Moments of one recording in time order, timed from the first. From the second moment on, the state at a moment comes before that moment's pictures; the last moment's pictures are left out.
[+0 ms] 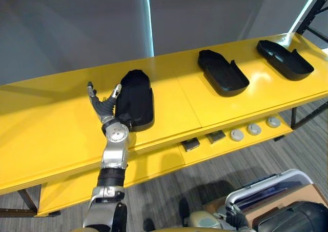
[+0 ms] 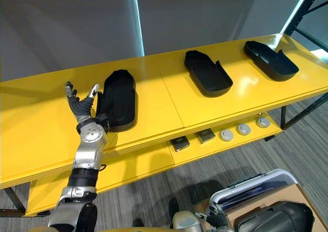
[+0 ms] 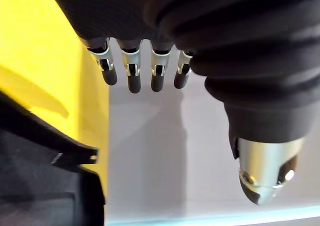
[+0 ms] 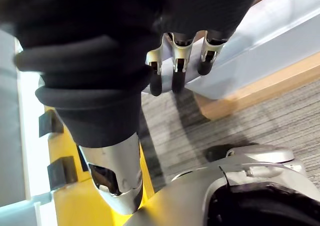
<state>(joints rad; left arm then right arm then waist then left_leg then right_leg) -0.27 0.05 0.04 0.07 0.13 -0.02 0.62 0.26 -0.09 -0.08 0.80 0.03 -0.10 -0.07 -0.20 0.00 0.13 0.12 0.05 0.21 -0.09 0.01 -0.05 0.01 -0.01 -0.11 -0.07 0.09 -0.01</state>
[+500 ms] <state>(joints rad) 0.02 0.07 -0.12 0.07 0.41 -0.06 0.44 0.26 -0.10 -0.08 0.85 0.03 -0.10 -0.06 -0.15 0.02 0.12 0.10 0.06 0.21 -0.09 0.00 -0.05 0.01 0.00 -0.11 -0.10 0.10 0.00</state>
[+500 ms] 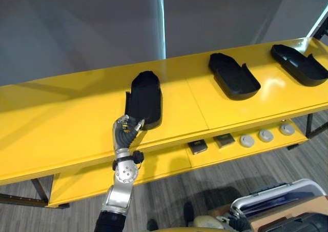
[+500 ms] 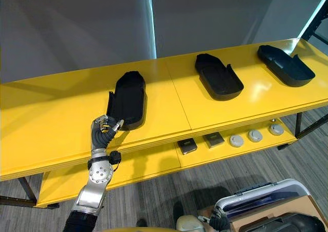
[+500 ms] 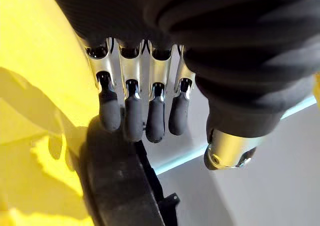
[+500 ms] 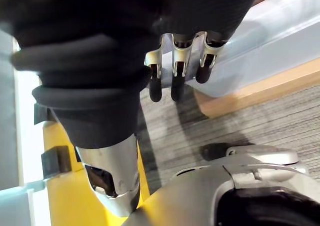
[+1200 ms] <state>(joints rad) -0.15 0.11 -0.23 0.27 0.60 -0.02 0.39 0.23 -0.11 -0.07 0.86 0.03 -0.10 -0.06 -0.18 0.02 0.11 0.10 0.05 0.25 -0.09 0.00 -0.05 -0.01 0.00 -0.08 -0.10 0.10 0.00</state>
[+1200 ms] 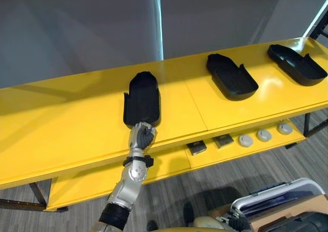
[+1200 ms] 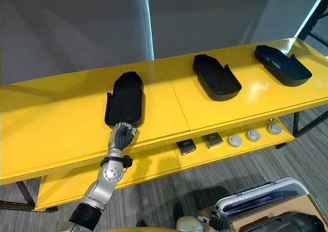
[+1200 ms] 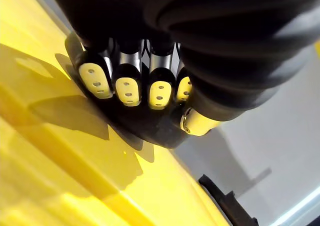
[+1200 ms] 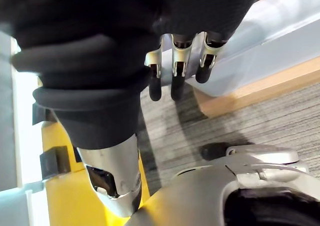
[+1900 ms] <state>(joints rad) -0.17 0.13 -0.24 0.04 0.54 -0.04 0.37 0.22 -0.11 -0.07 0.86 0.03 -0.10 -0.06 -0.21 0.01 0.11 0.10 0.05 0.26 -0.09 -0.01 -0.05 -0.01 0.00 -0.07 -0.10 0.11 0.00</state>
